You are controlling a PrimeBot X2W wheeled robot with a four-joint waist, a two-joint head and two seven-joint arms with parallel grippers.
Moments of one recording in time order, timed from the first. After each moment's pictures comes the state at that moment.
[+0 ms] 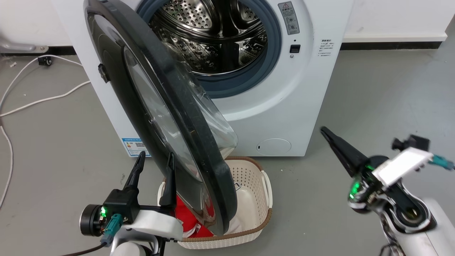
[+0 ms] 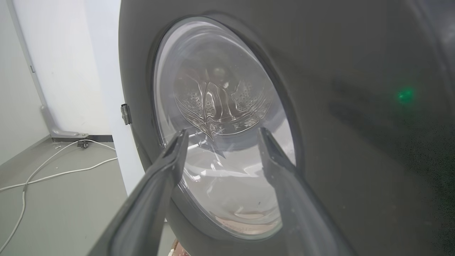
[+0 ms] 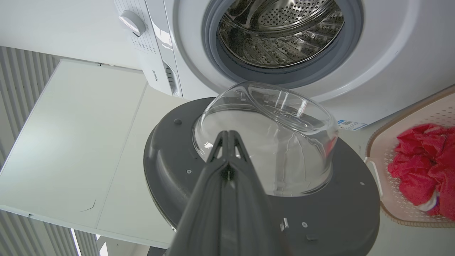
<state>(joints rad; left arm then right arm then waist) -0.10 0.05 -0.12 0.14 -0.14 -0.02 -0.26 -0.34 -0.21 0.21 0.28 1.69 0.13 0.36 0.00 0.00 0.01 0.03</state>
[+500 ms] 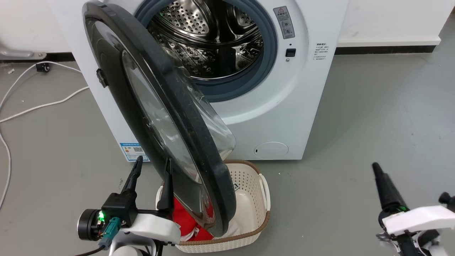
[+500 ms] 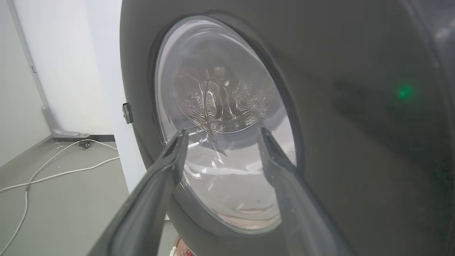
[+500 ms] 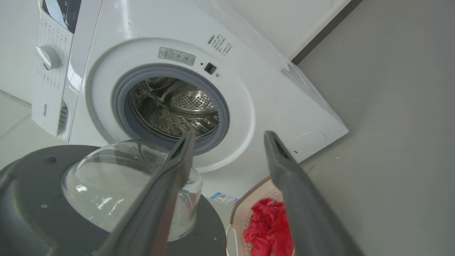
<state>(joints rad) -0.08 0.05 -0.11 0.15 -0.13 -0.02 -0.26 -0.10 -0.26 0.16 0.29 1.23 0.13 -0.12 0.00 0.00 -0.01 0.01</state>
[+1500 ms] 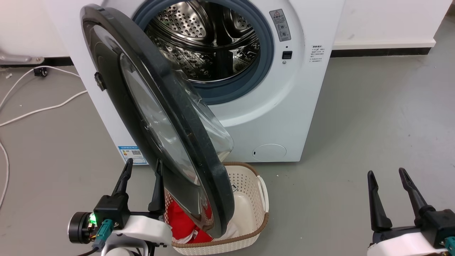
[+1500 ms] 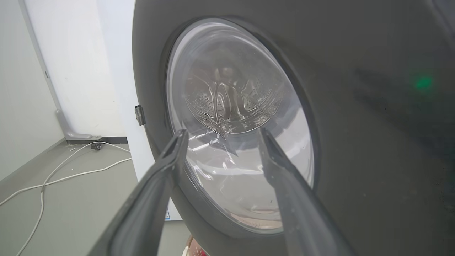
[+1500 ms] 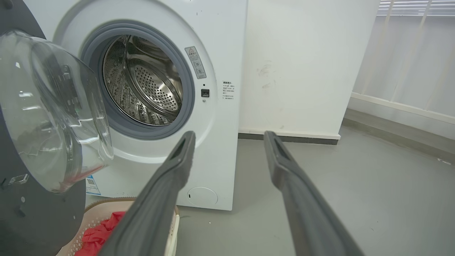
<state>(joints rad) -0.07 0.05 -0.05 0.15 -0.09 -0.03 -0.26 0.11 -0.05 -0.06 -0.10 0.01 0.13 -0.17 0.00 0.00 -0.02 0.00</state>
